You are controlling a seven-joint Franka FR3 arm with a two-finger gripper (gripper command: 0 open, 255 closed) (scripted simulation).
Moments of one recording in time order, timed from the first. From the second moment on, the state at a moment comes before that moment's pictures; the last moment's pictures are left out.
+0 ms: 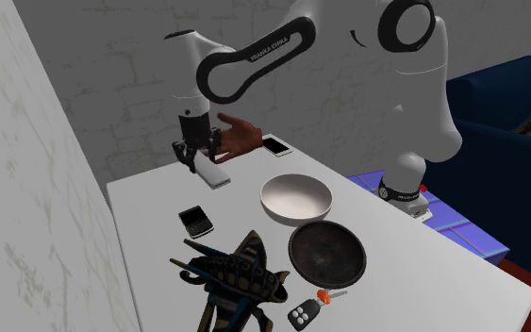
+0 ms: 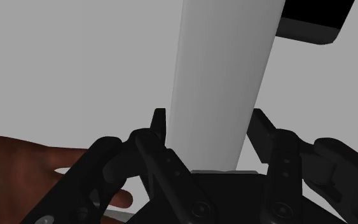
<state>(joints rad) -0.25 0.32 0.06 -1.69 -0.04 2.00 0.90</state>
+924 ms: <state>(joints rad) -0.25 0.28 0.06 -1.57 -0.04 1.84 0.90</state>
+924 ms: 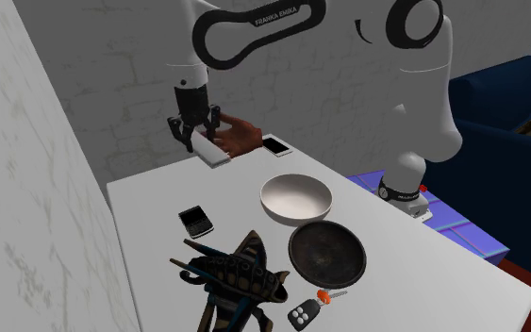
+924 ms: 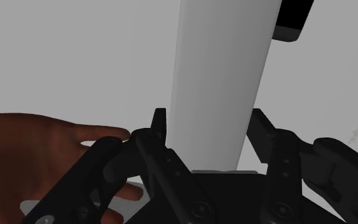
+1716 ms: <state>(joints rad) -0.14 -0.01 0.15 -1.94 -0.02 1.92 1.09</state>
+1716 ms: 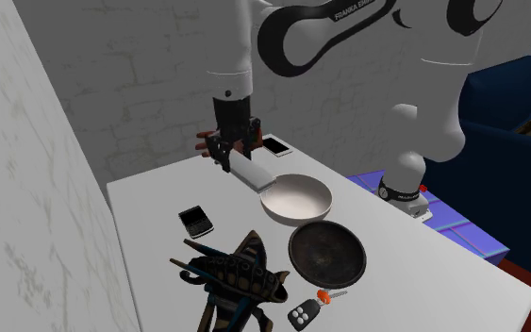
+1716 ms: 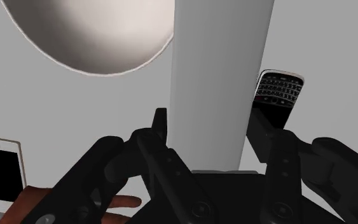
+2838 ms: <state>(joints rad) 0.04 -0.24 0.36 -2.17 0.08 1.93 1.43</state>
